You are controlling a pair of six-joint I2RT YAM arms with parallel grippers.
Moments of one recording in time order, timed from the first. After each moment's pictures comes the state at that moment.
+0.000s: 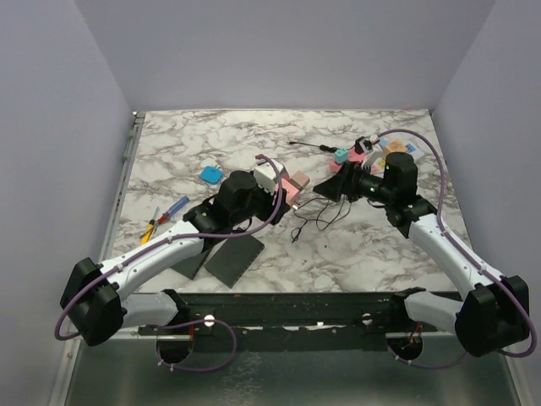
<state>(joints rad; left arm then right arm) -0.79 1.23 0.89 -0.10 -0.01 -0.15 0.29 1.15 0.79 0.01 -0.56 0.47</state>
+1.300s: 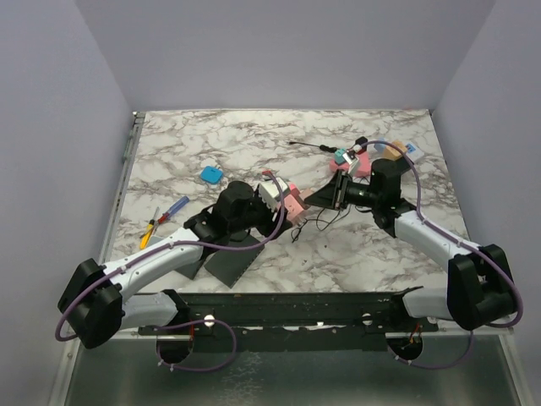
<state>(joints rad) -0.79 1.18 0.75 0.02 0.23 -0.03 0.32 1.32 0.68 0.32 -0.85 0.81</state>
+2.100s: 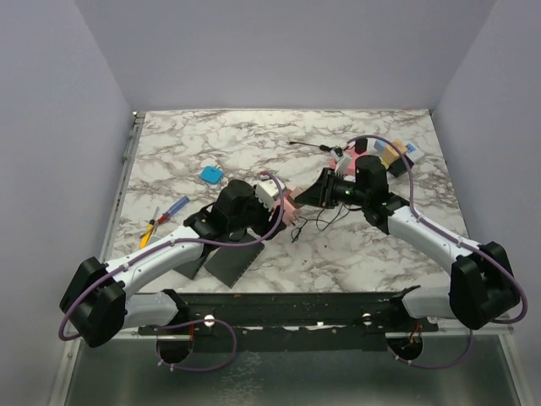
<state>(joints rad) -0.76 1.20 0.76 -0.05 0.21 -0.02 0.47 1.32 0.79 0.13 -0.59 0.66</state>
